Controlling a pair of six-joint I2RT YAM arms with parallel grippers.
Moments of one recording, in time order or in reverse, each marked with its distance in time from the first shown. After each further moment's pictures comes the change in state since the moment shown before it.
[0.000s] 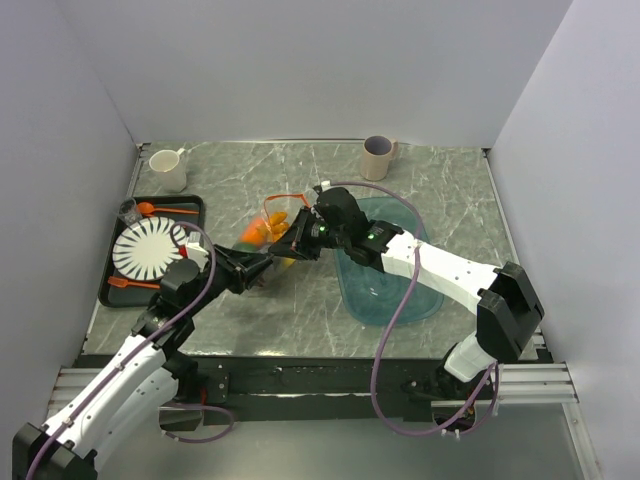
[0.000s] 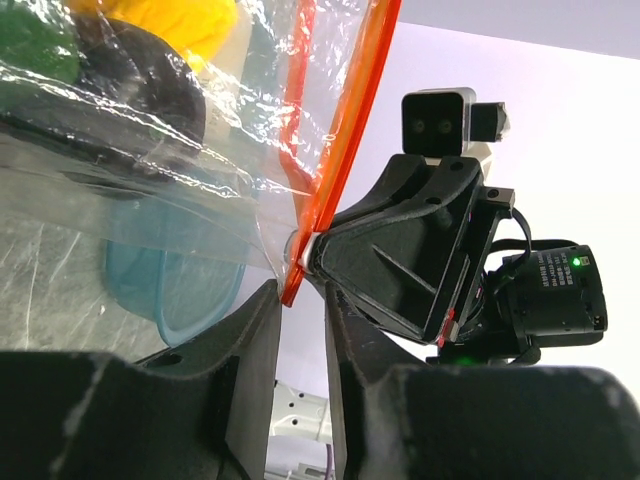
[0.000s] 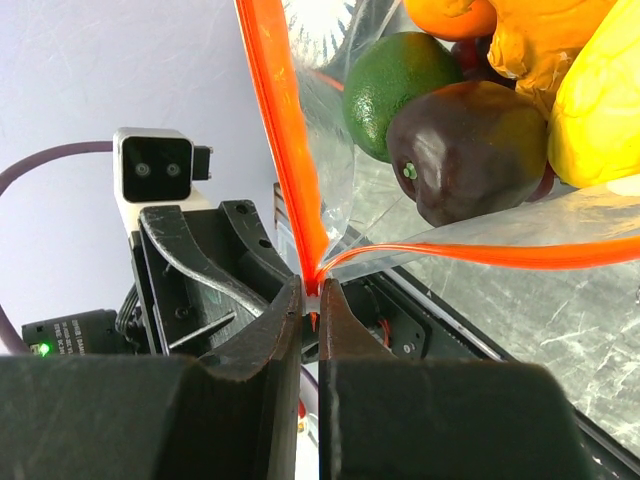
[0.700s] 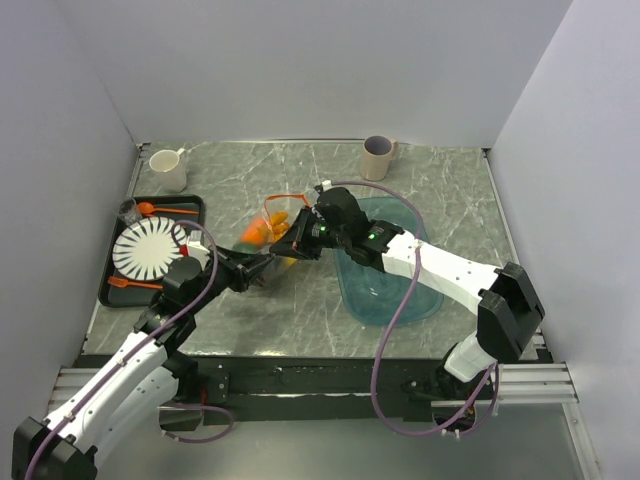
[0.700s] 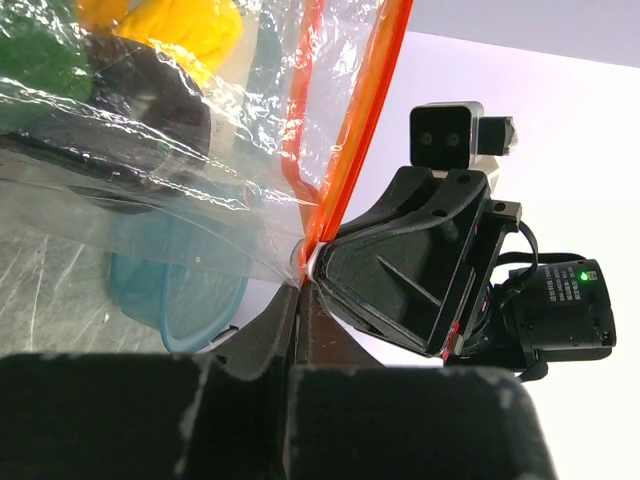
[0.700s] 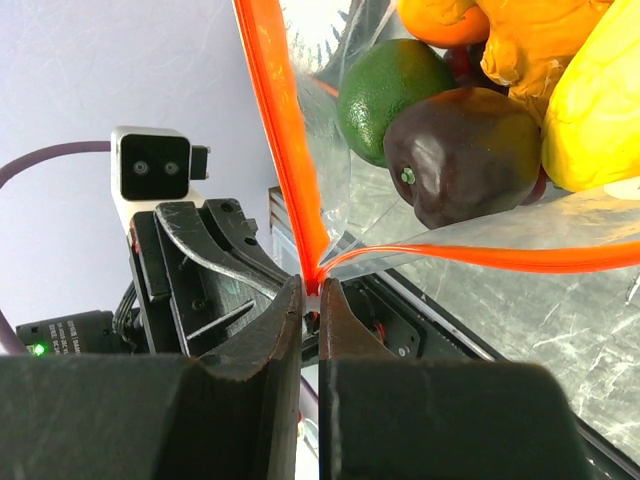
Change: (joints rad) left arm 0.000 0.038 0.005 0.014 -0.018 0.004; right arm 0.000 -0.004 0.000 -0.007 0.013 -0.006
